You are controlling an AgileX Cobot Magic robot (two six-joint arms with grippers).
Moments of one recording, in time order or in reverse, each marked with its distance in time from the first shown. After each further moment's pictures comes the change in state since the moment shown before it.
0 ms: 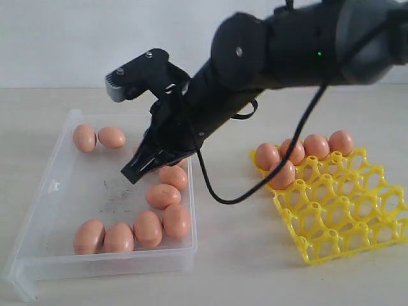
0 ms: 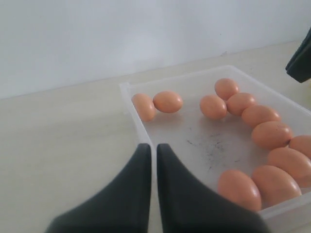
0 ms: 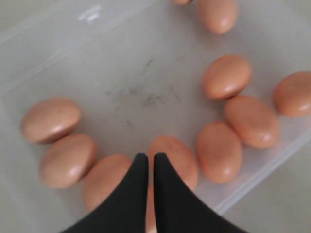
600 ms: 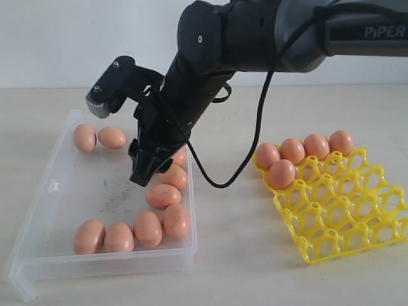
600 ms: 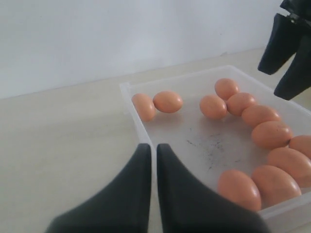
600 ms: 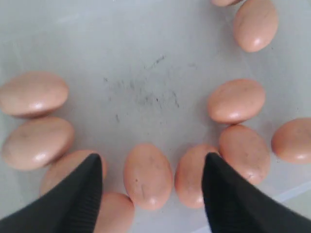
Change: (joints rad) left arm 0.000 0.000 0.000 0.000 0.000 0.000; right arm 0.000 0.146 -0.219 -0.098 0.157 -0.215
